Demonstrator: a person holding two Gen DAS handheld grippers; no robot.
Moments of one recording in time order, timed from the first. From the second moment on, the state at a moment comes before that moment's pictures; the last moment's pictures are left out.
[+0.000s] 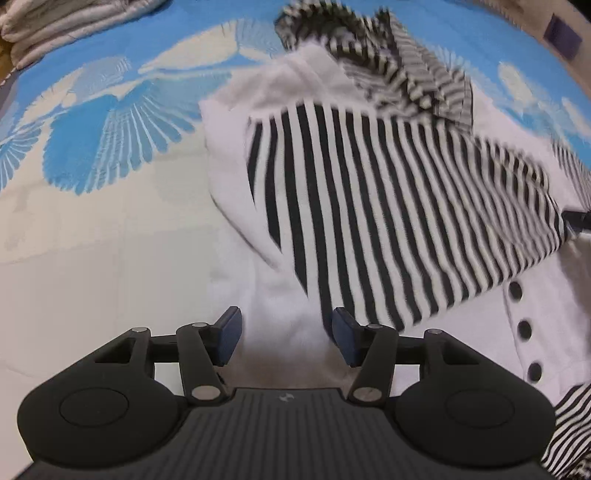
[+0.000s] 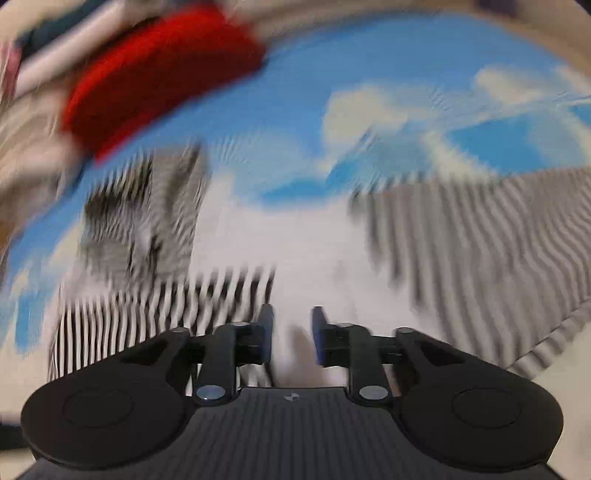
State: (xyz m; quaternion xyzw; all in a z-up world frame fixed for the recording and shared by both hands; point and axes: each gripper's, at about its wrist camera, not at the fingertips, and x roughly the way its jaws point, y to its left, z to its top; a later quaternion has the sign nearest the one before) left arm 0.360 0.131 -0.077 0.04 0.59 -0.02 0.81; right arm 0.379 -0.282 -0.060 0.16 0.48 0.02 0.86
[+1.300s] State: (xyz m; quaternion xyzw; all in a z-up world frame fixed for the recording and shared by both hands) left arm 0.251 0.050 0.045 0.06 0.40 -0.02 0.91; right arm 0.231 -0.478 0.026 0.20 0.35 -0.17 0.90
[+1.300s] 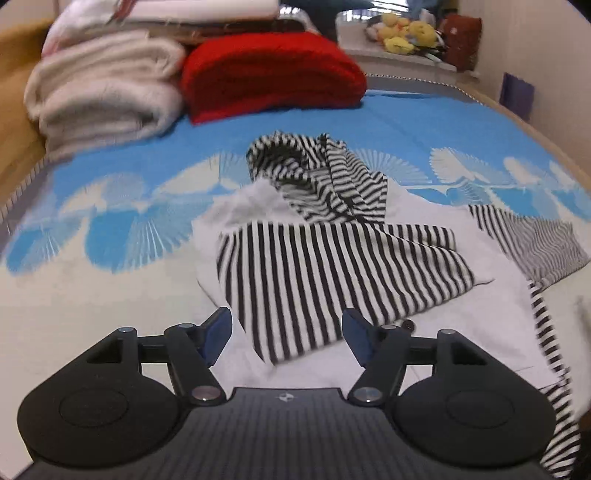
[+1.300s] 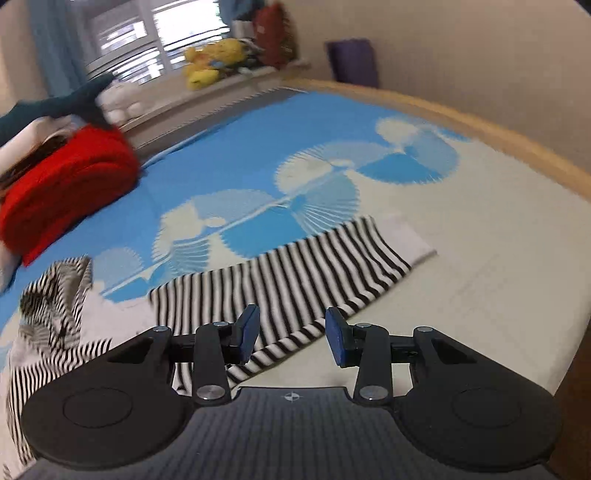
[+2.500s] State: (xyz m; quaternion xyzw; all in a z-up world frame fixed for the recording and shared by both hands) left arm 0.286 0.034 0.020 0.02 0.44 -0.03 0.90; right arm 0.309 -0.559 -0.105 0.32 0.35 -0.29 0.83
